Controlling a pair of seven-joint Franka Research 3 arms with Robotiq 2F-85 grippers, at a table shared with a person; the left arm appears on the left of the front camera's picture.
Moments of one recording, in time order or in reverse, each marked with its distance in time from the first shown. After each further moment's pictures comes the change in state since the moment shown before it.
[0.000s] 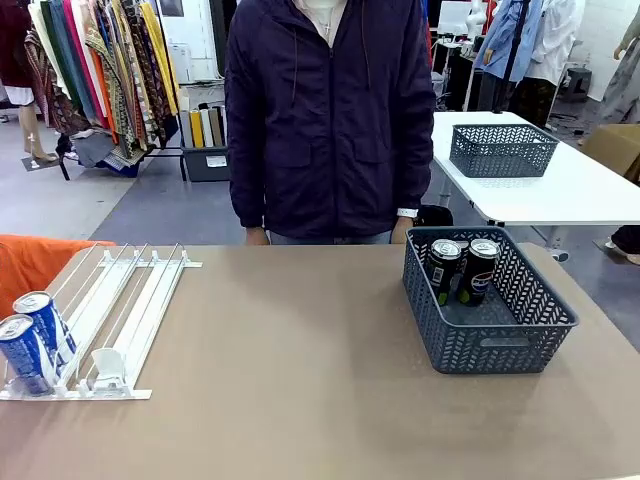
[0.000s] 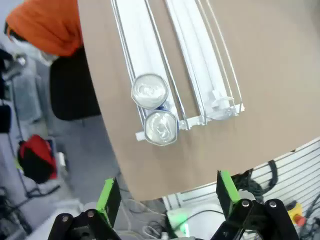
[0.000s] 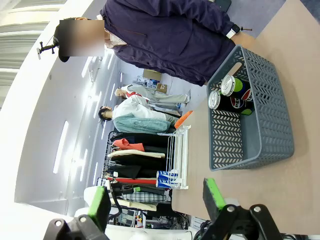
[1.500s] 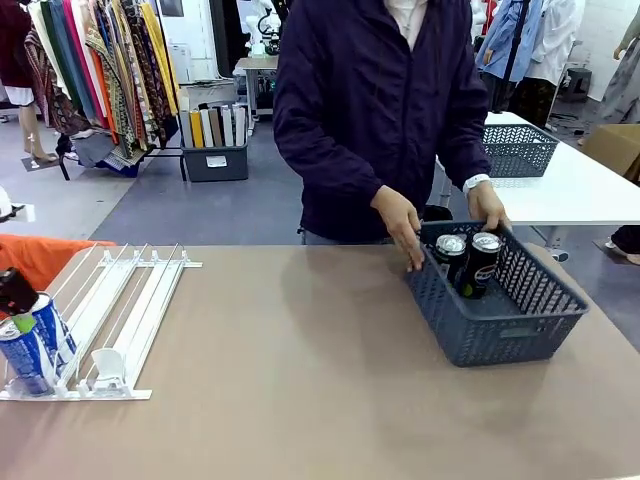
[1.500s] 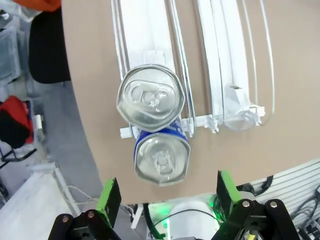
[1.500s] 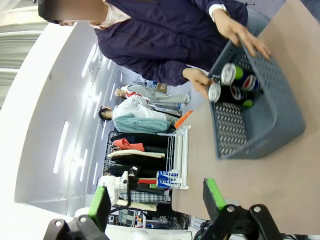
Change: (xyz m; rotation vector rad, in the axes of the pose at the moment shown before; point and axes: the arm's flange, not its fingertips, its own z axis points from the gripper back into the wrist) left arm 0.025 0.012 -0.110 -0.047 0.239 0.162; right arm 0.000 0.000 0.000 0.000 0.000 0.000
